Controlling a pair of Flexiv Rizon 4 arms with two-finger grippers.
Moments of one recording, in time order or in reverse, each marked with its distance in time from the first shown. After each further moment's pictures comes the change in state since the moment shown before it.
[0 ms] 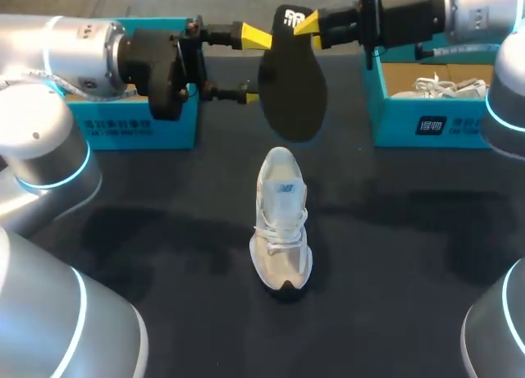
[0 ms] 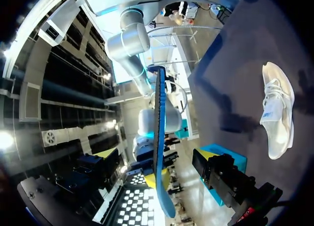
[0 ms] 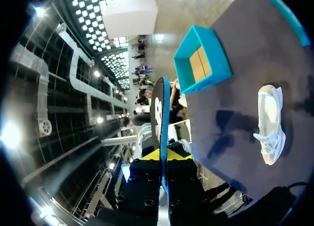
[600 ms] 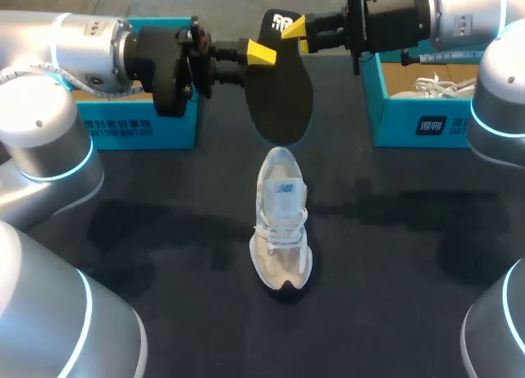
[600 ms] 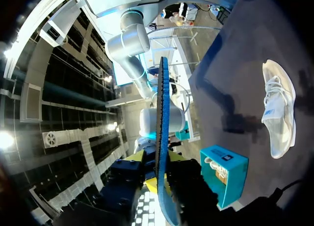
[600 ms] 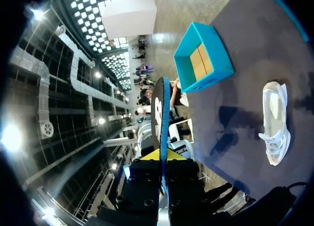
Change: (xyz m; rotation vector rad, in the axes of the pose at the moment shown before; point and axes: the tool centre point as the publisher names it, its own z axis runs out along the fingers) left arm 0.003 0.005 0.004 0.023 -0.008 0.000; right arm -0.003 0.000 0.014 0.000 0.014 0.015
